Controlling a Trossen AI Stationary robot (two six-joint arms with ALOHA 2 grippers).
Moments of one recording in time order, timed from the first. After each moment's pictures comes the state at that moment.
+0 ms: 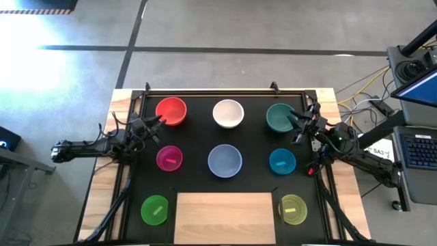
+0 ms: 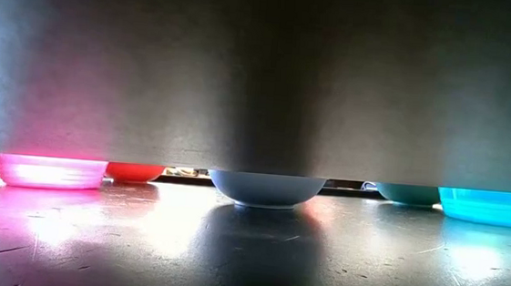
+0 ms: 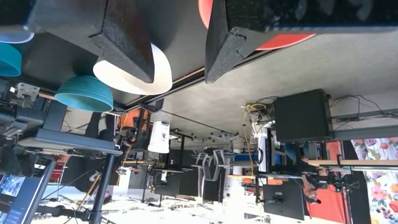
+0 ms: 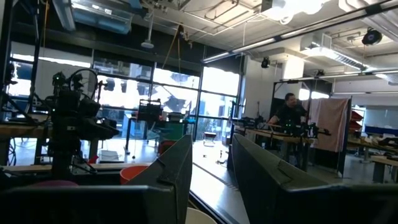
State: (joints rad) left arm 0.03 0.02 0.02 0.07 -0.71 -0.04; right arm -0.48 0.03 0.01 0.37 -0.05 -0.14
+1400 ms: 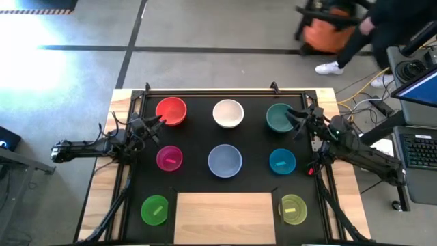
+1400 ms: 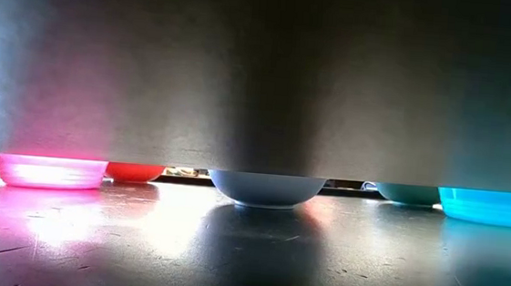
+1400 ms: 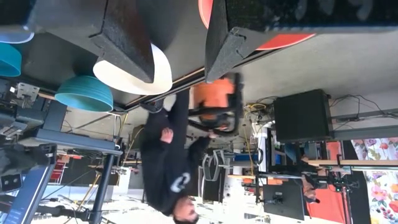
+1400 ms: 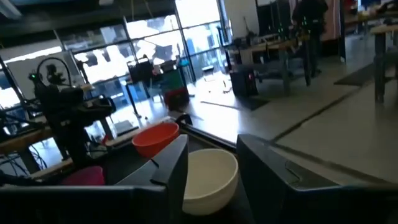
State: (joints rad) left arm 0.03 0.02 0.02 0.07 -0.71 -0.04; right arm -0.48 0.16 0.21 -0.01 0.06 0.25
